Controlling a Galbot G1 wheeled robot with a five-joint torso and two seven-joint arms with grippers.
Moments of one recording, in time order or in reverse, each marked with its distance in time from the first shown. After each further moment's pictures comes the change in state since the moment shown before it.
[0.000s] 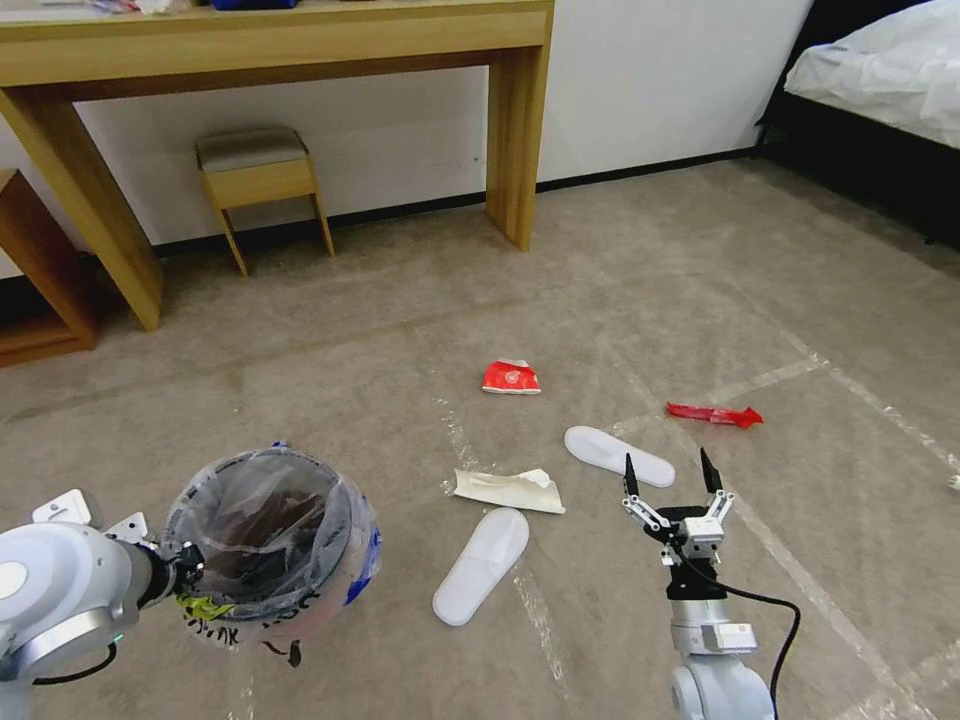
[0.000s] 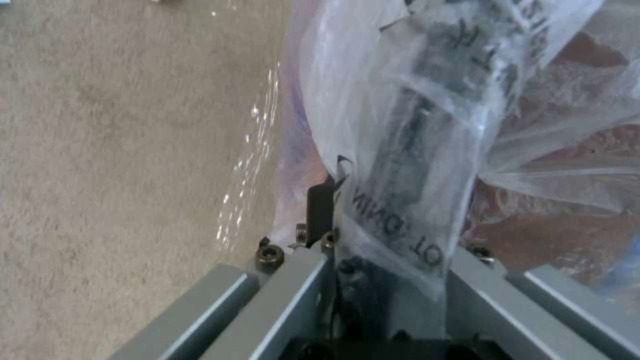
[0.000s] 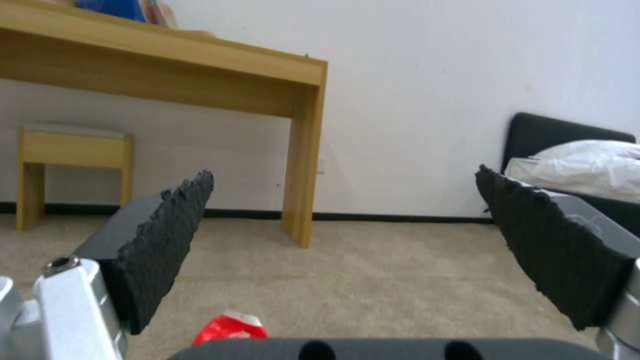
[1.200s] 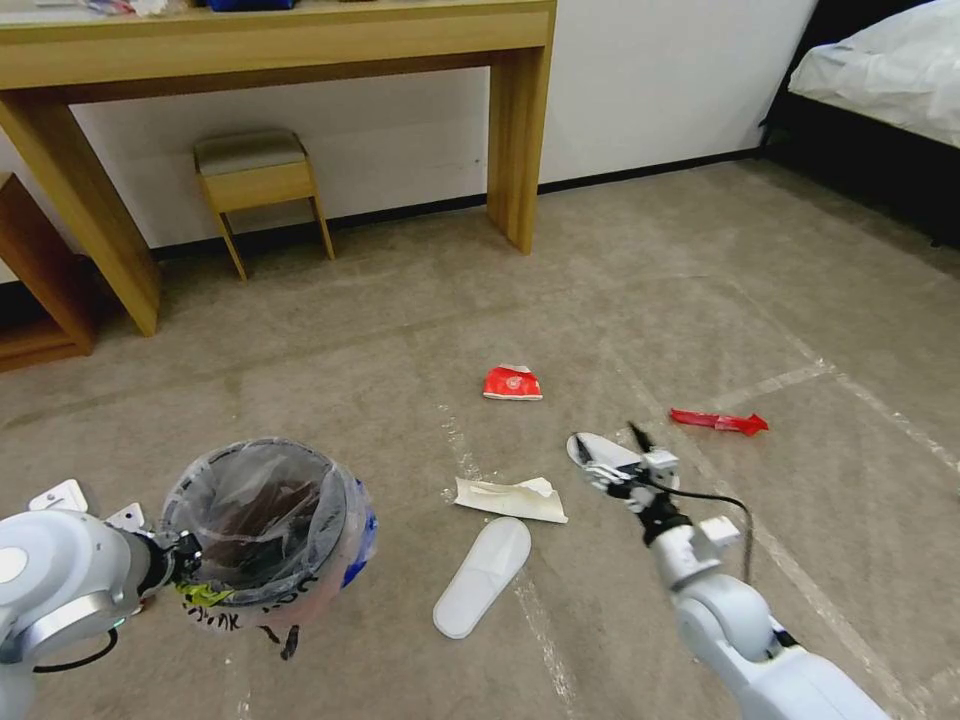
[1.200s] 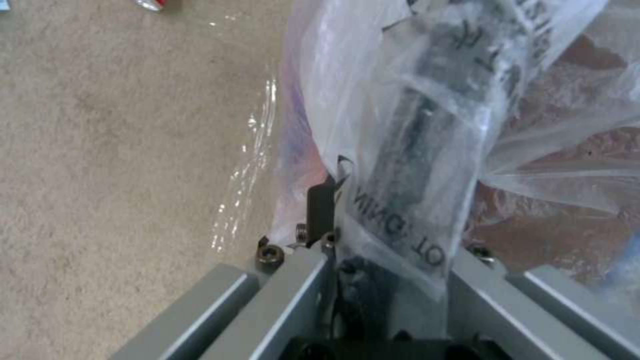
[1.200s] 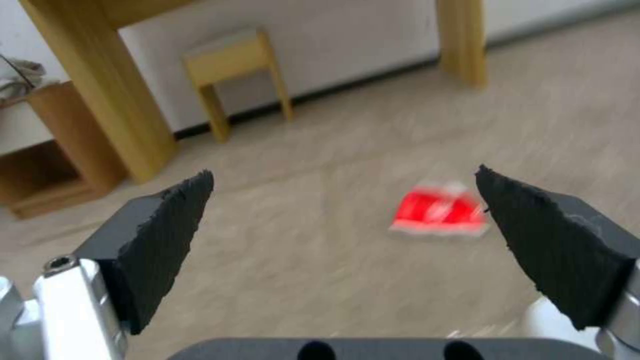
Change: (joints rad) left arm -0.026 0.005 0.018 0.022 0.003 -0.012 0.001; right arm 0.390 -0.544 -0.618 0.067 0.849 -0.512 0.193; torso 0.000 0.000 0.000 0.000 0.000
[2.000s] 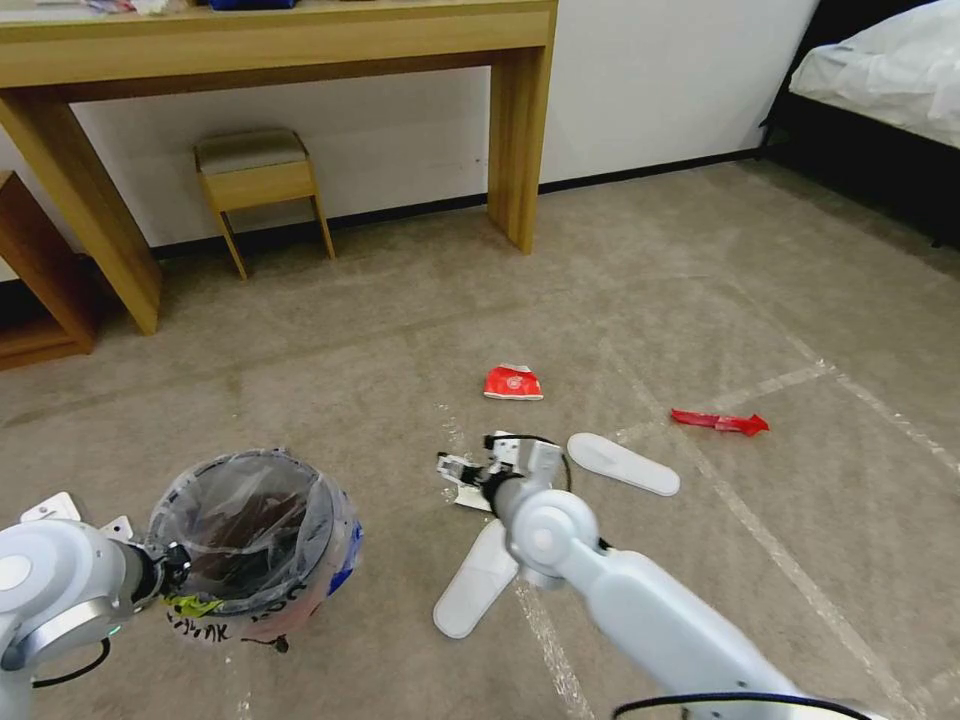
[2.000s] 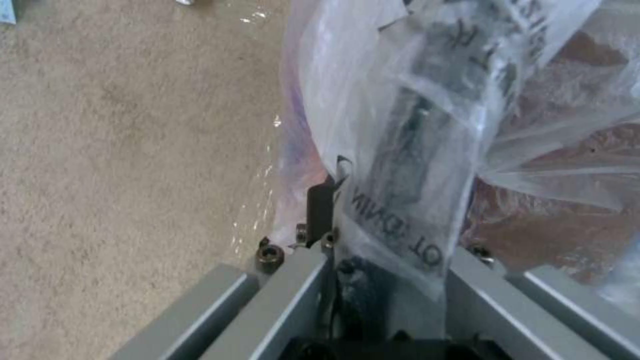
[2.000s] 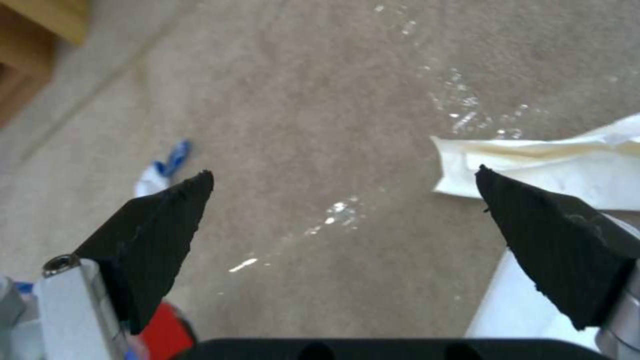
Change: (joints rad) left arm 0.017 -0.017 -0.012 0.026 0.031 -0.005 -0.001; right arm 0.366 0.363 -0.260 -0.153 0.445 -0.479 0.617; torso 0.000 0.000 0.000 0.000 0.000
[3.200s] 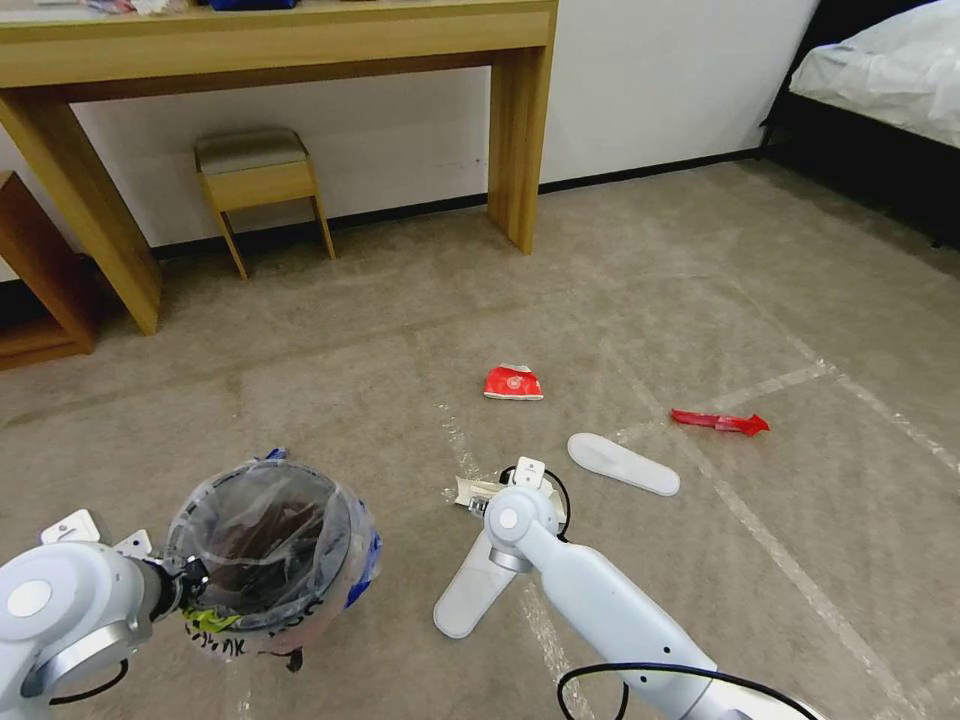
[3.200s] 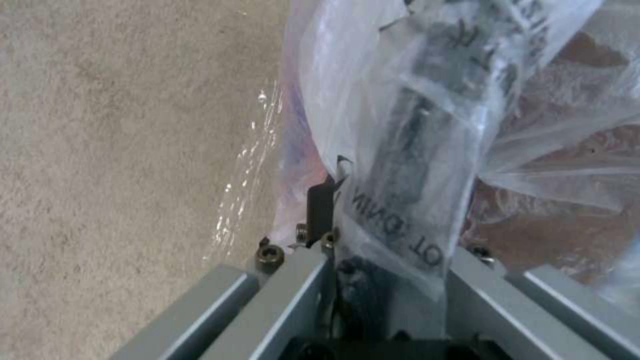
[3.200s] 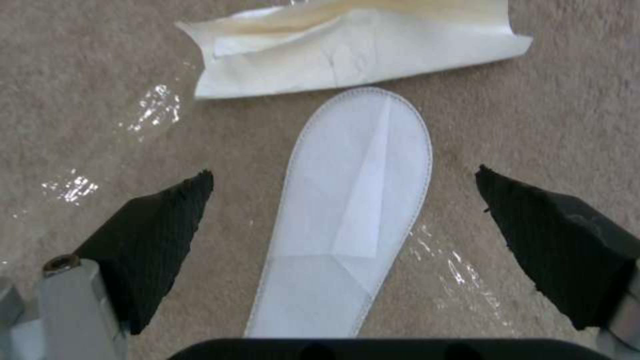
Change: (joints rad) left arm 0.039 -0.064 0.018 -0.048 0.057 0.010 0.020; right arm -0.029 0.090 0.071 -0.211 0.039 -0.110 0.321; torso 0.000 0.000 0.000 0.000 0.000
